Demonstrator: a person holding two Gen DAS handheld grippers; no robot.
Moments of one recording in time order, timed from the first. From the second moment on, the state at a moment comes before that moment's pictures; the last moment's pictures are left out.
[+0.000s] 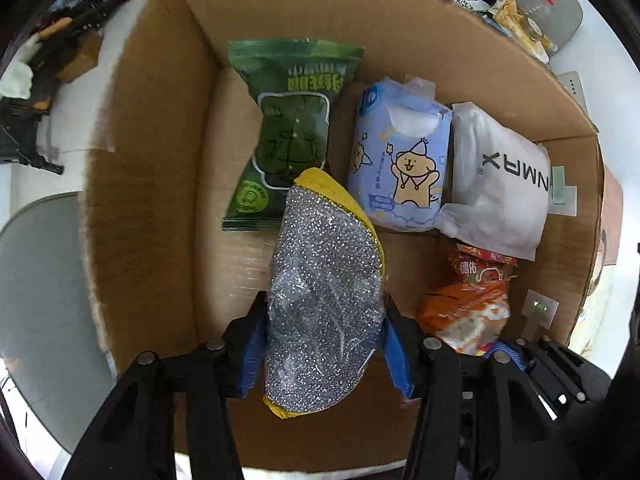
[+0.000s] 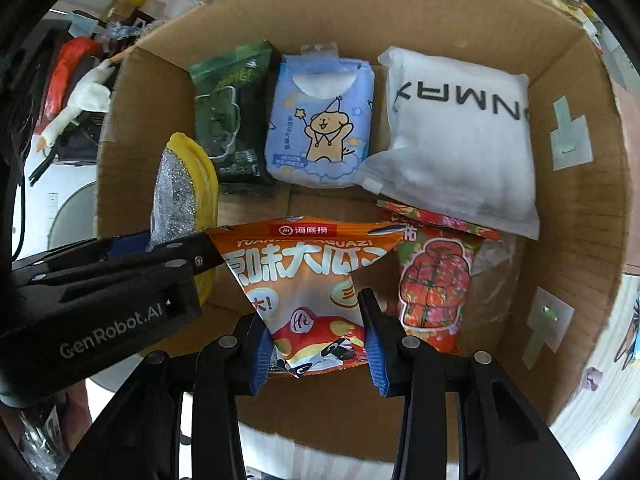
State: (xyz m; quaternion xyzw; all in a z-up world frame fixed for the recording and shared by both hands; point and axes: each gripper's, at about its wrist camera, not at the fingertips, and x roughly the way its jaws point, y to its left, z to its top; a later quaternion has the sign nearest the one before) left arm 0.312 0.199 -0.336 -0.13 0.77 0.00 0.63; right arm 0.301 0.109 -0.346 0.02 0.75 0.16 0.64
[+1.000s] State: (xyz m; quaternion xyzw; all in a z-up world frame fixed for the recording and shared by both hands) left arm 0.228 0.188 -0.191 -0.05 0.63 0.06 0.77; right arm 0.249 0.049 -0.223 -0.05 0.67 0.10 0.73
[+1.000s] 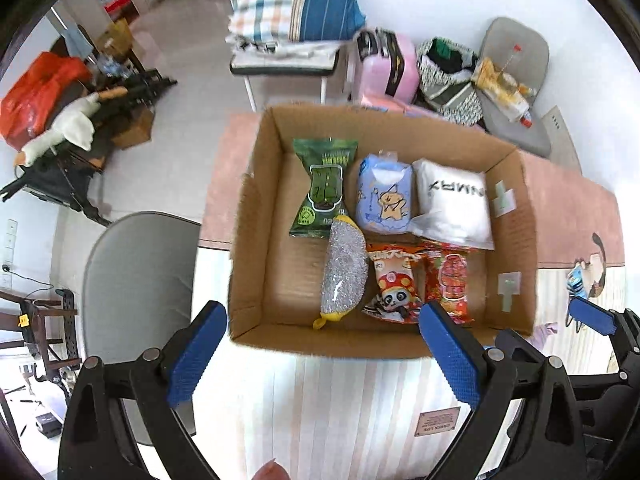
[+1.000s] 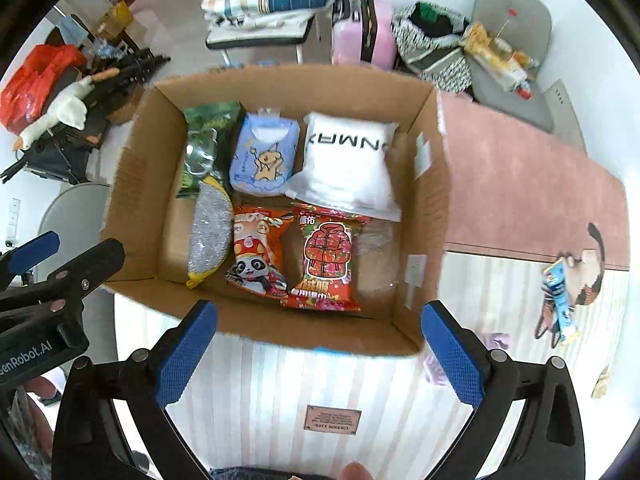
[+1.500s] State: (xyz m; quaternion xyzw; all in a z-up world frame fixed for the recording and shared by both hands) left arm 0.185 0.162 -0.108 -0.05 0.57 0.05 0.82; right arm 0.183 0.022 -0.137 -0.03 0.62 0.11 0.78
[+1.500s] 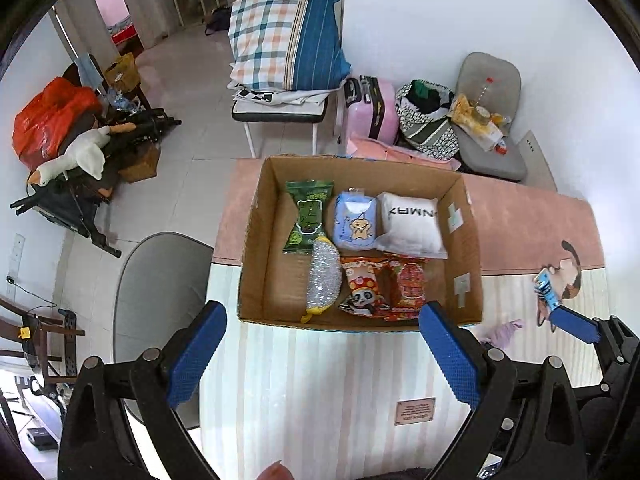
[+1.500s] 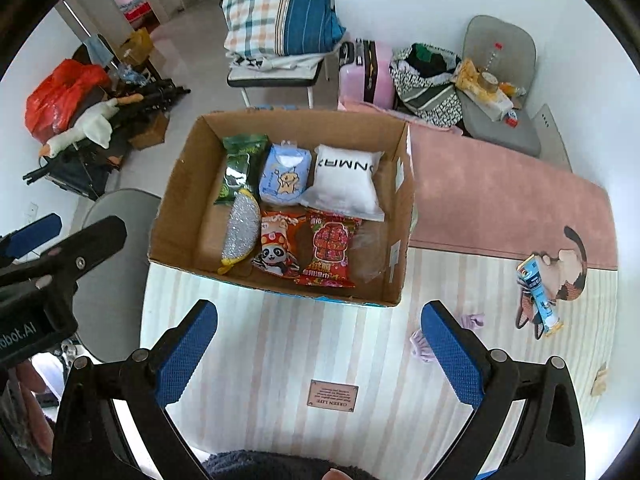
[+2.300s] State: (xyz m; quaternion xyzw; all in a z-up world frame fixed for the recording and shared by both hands) left arm 0.244 -0.175 -0.305 0.21 0.70 -0.17 0.67; right arm 0.191 -0.335 -0.268 0.03 0.71 -0.07 0.70
